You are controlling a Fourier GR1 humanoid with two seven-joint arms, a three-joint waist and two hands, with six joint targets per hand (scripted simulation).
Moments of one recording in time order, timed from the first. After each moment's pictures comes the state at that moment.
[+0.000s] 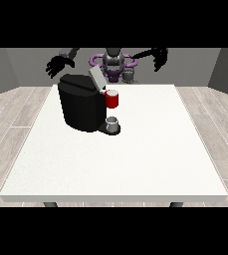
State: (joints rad) left arm -0.74 0.12 0.33 -0.71 -0.35 -0.22 -0.22; right arm -0.06 -0.10 -0.15 -1.29 -0.08 -0.15 -0.10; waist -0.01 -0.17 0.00
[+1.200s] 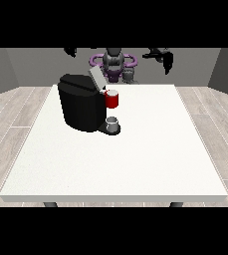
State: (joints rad) left arm -0.40 0.02 0.29 -1.01 -0.12 -0.31 -0.16; right arm -0.25 -0.18 -0.04 -1.46 -0.05 0.02 0.05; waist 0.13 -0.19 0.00
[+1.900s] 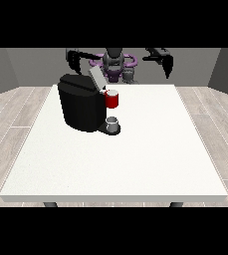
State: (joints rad) left arm -0.30 0.03 0.21 -1.27 -0.04 -0.26 -0.07; right arm -0.39 -0.17 -0.08 -1.31 -0.07 0.06 0.00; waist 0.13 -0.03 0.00
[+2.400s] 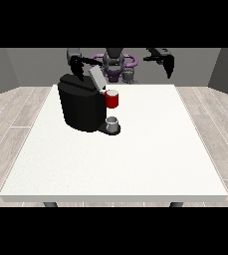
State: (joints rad) left arm -0.26 0.06 0.19 -1.37 0.00 -0.22 -0.06; right arm -0.50 -0.16 -0.08 -1.19 -0.02 0.05 -0.04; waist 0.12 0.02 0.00
